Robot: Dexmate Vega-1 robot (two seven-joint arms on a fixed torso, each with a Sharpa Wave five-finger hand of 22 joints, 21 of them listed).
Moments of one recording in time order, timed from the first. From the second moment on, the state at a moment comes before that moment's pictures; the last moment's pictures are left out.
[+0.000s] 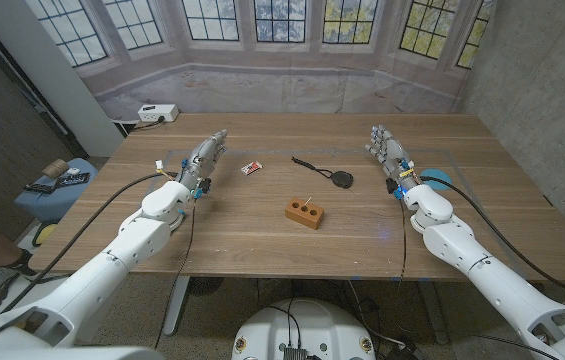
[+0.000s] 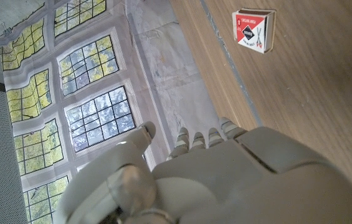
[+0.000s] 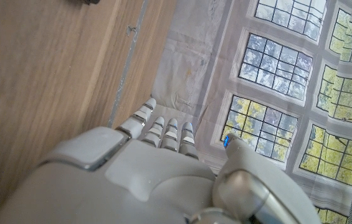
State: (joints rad) left arm 0.90 0.64 0.36 -1.44 -0.60 -0.21 0.00; left_hand 0.40 0.27 0.62 0.06 0.18 0.02 0.09 0.18 0.17 -0.11 0.08 0.20 0.17 -0.14 0.09 0.18 0.17 -0.06 0.08 0.20 0.17; right arm -0.90 -0.51 -0.38 -1.38 0.62 0.29 -0.03; right_hand 0.26 0.15 0.30 0.10 0.23 0.07 -0.06 0.19 0.18 0.04 -0.04 0.19 0.18 -0.01 -0.03 0.19 0.21 0.19 -0.04 0.19 0.17
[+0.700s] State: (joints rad) left arm 0.94 0.75 0.33 -1.56 -0.50 -0.15 0.07; left_hand 0.43 0.24 0.62 -0.01 0.18 0.07 0.08 0.19 0.17 -0.12 0.10 0.20 0.18 -0.17 0.14 0.17 0.17 -0.10 0.13 0.19 0.17; right arm -0.89 -0.52 -0.37 -1.38 0.63 0.29 -0.02; right_hand 0.27 0.14 0.31 0.09 0.23 0.07 -0.05 0.19 0.18 0.04 -0.04 0.19 0.18 -0.01 -0.03 0.19 0.20 0.20 -0.04 0.19 0.17
